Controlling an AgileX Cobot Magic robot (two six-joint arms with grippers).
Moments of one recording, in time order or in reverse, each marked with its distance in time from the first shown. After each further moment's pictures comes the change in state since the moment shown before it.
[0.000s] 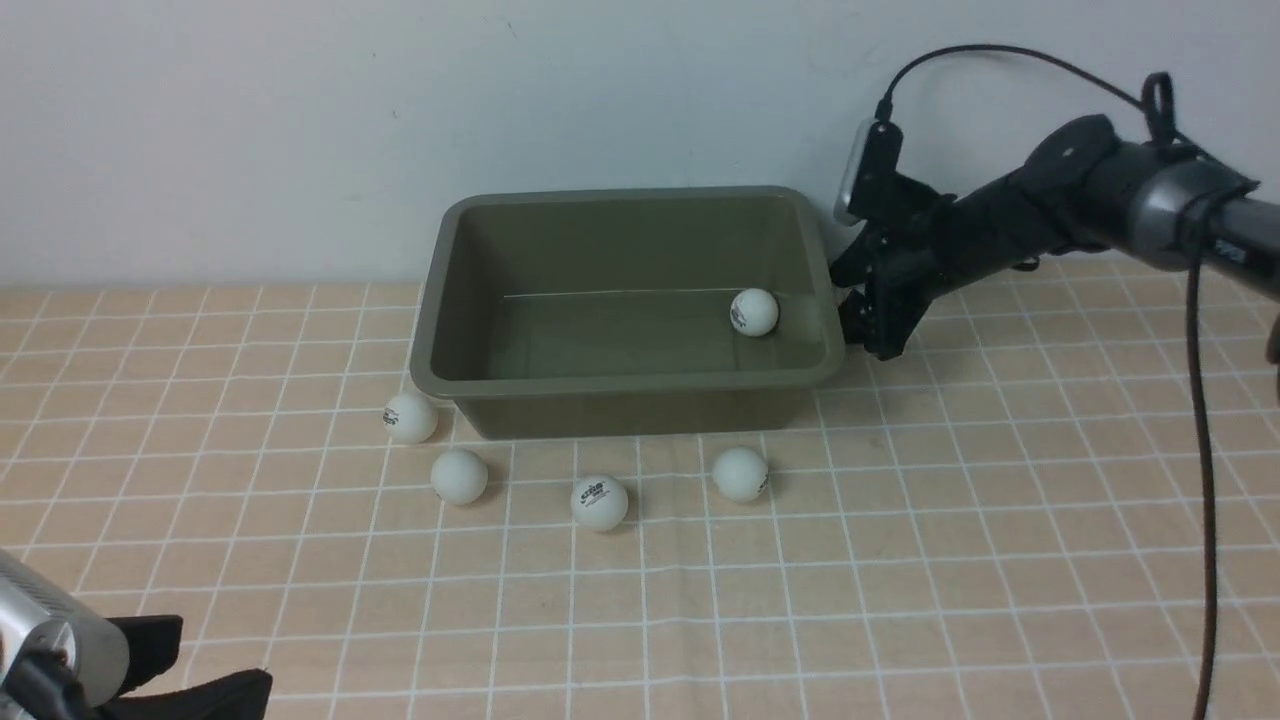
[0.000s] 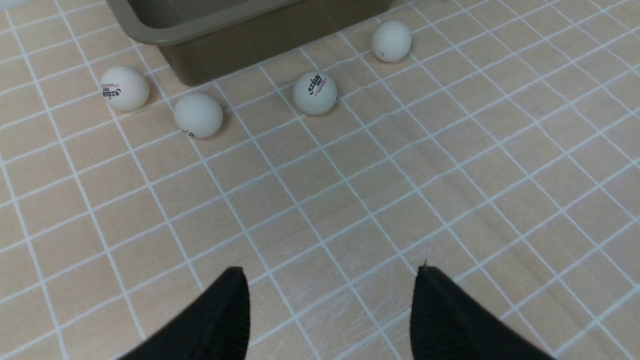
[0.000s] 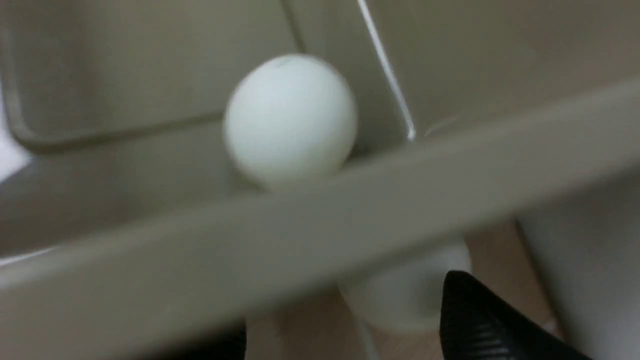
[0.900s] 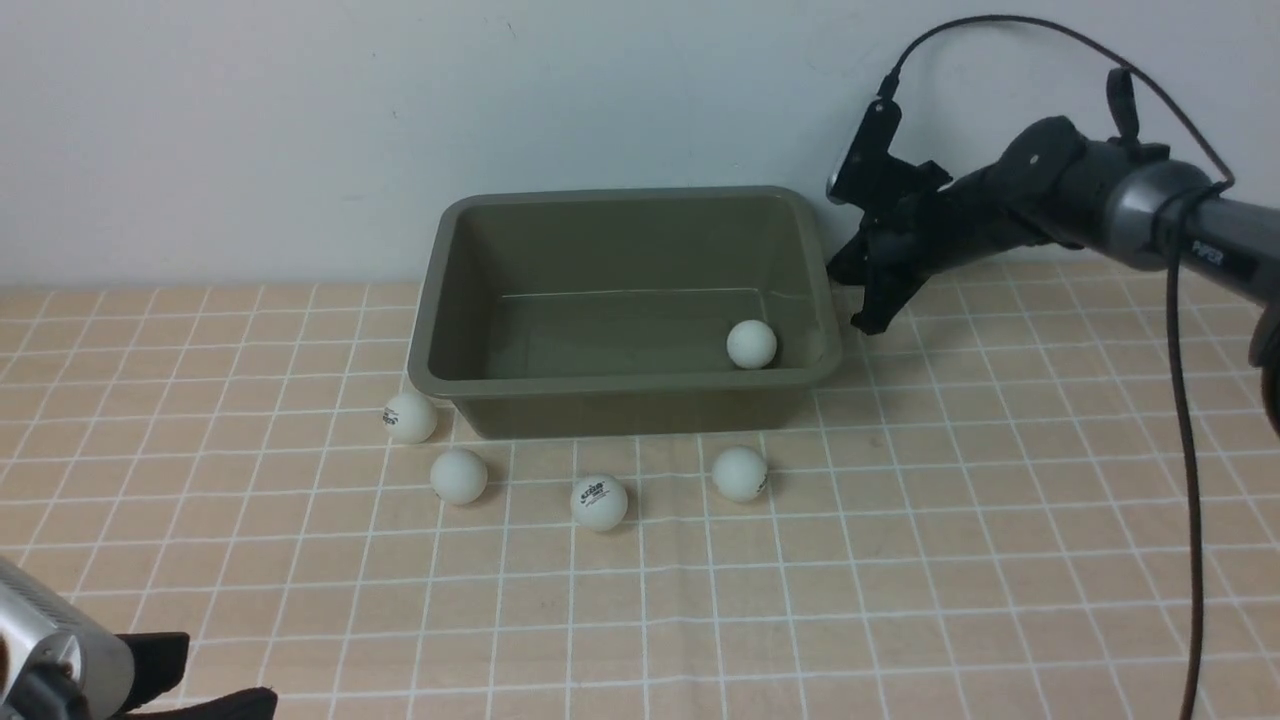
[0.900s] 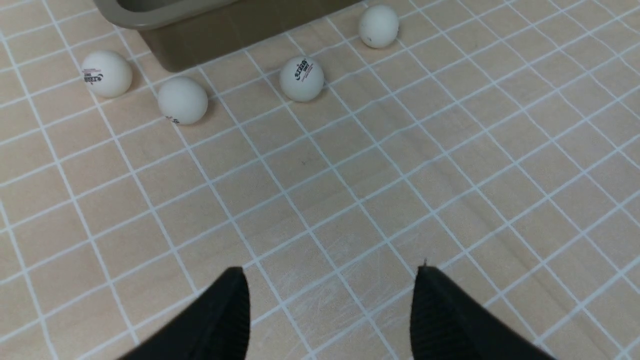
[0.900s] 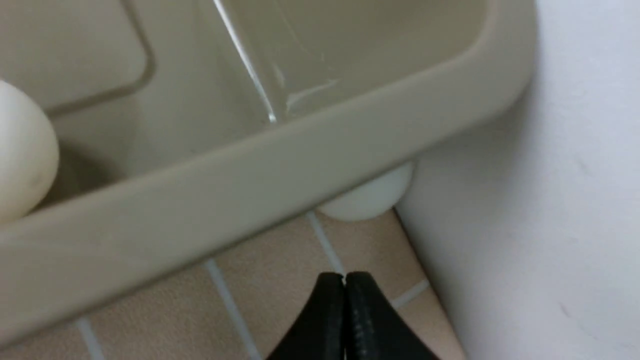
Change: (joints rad) right arm 0.017 -0.021 0.000 -0.153 -0.165 0.195; left arm 0.000 0.000 0.000 0.001 0.027 -0.008
